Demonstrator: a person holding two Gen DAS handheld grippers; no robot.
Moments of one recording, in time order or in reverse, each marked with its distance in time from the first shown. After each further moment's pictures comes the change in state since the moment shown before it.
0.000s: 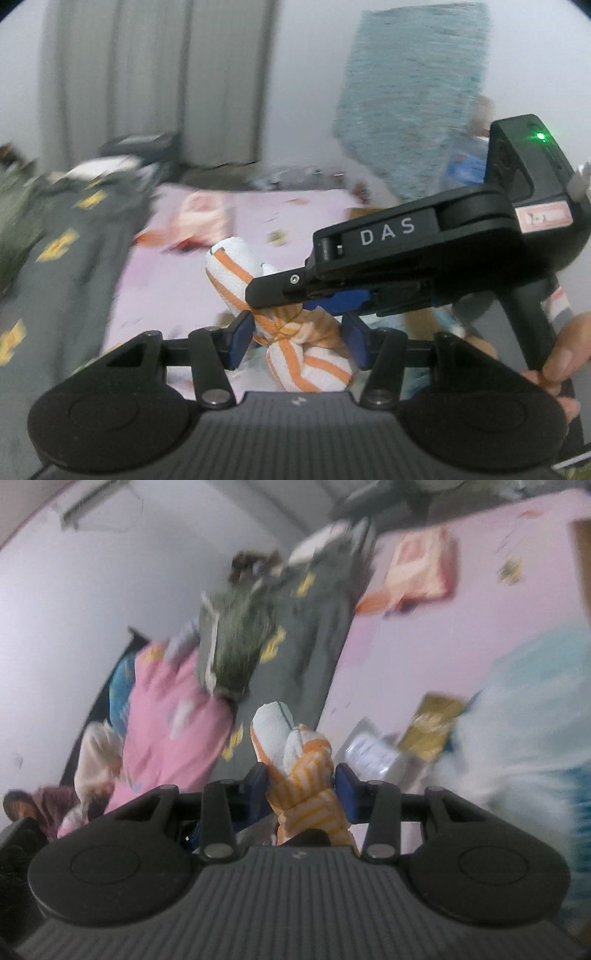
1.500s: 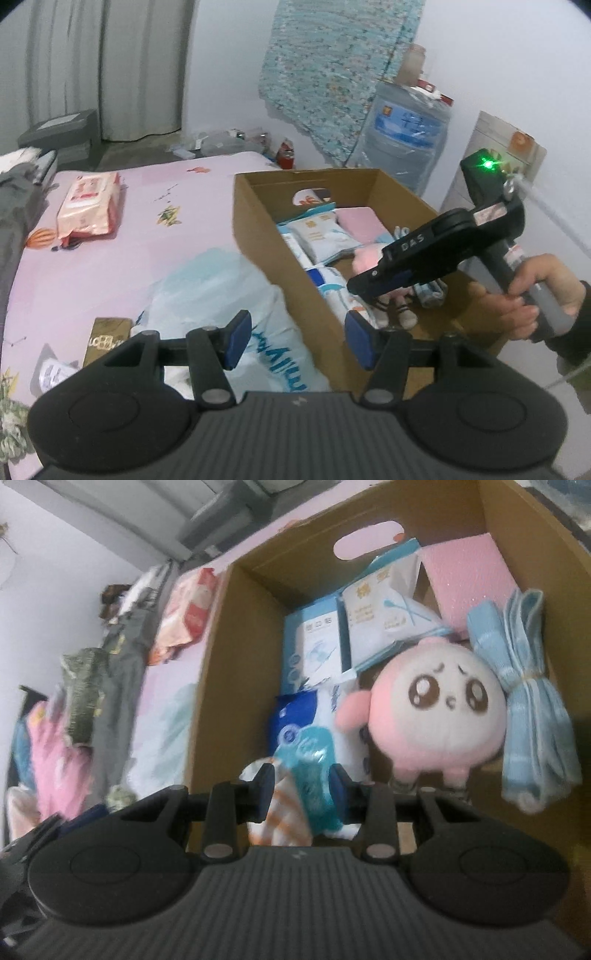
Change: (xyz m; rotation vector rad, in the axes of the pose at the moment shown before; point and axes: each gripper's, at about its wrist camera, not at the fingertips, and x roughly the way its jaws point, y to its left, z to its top) left arm 0.068 -0.066 0.015 0.053 0.138 -0.189; right arm -0.104 -0.219 0.024 0.200 0.067 -0.366
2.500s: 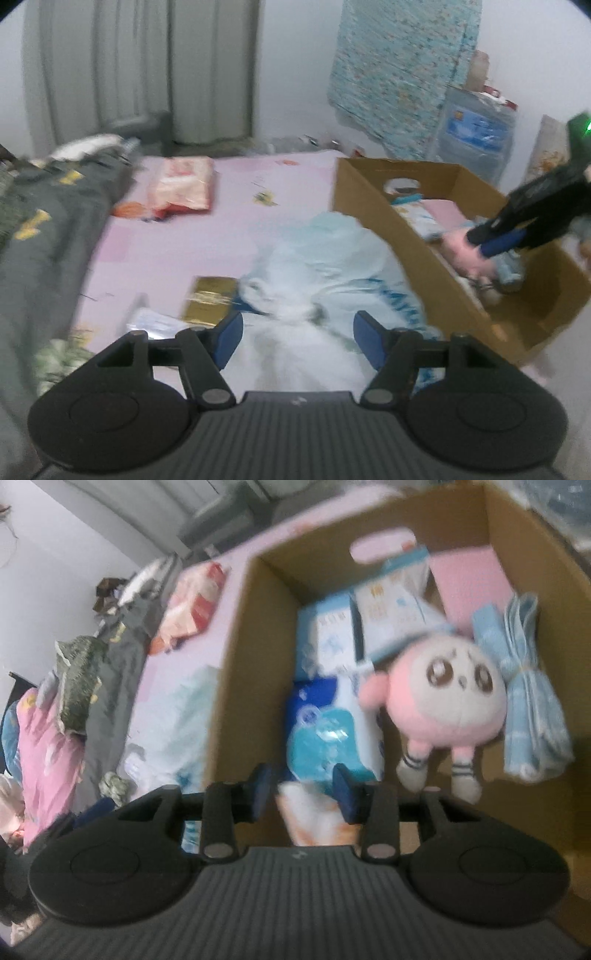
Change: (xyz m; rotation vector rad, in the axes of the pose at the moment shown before) left arm -0.032 0.047 -0.058 -0.038 -0.055 0.254; right arm -0.039 0.032 -0.023 -0.057 -0.069 -0.011
